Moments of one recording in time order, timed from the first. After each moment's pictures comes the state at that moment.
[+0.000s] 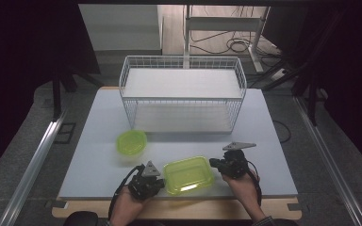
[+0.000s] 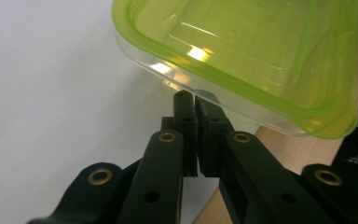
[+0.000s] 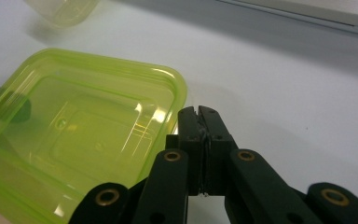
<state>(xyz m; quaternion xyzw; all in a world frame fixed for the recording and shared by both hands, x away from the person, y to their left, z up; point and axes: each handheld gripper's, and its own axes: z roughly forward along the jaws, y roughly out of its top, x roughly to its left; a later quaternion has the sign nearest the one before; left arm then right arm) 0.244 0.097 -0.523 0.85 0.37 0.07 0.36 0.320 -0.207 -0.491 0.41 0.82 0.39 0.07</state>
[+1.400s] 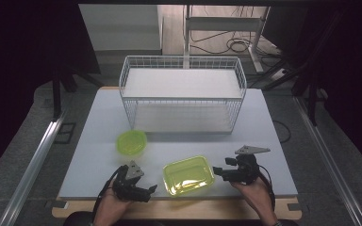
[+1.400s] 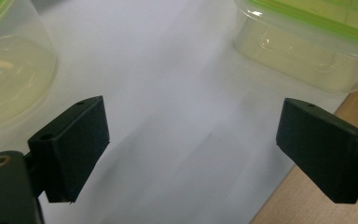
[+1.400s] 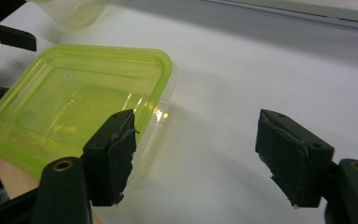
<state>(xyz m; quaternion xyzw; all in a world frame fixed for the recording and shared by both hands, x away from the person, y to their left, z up) 0.240 0.139 -0.533 0.84 0.39 0.16 0.34 0.307 -0.238 -0.488 0.41 0.81 0.41 0.06</state>
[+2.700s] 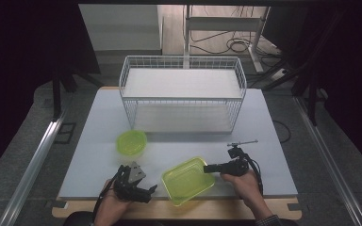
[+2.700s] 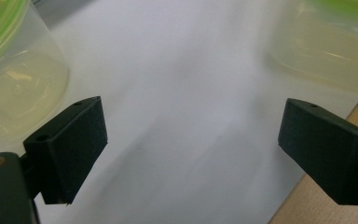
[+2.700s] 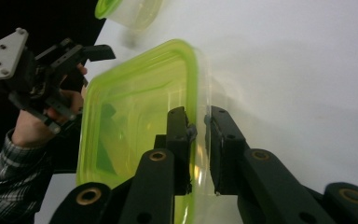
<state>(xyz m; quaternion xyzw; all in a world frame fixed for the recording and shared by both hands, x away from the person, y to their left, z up) 0.239 0.136 -0.533 0.85 0.37 0.19 0.33 0.340 -0.222 -0.509 0.46 0.76 0.42 -0.19</state>
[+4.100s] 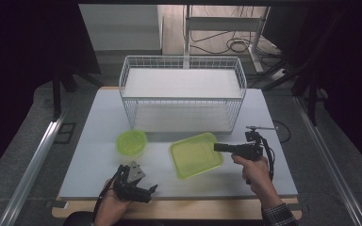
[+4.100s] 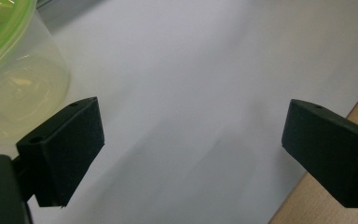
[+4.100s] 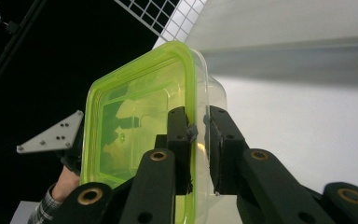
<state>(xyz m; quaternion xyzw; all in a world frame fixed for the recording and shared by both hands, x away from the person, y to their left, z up) 0.239 0.137 -0.532 0.84 0.37 0.19 0.34 0.359 -0.249 -0.452 0.47 0.70 0.52 -0.15</state>
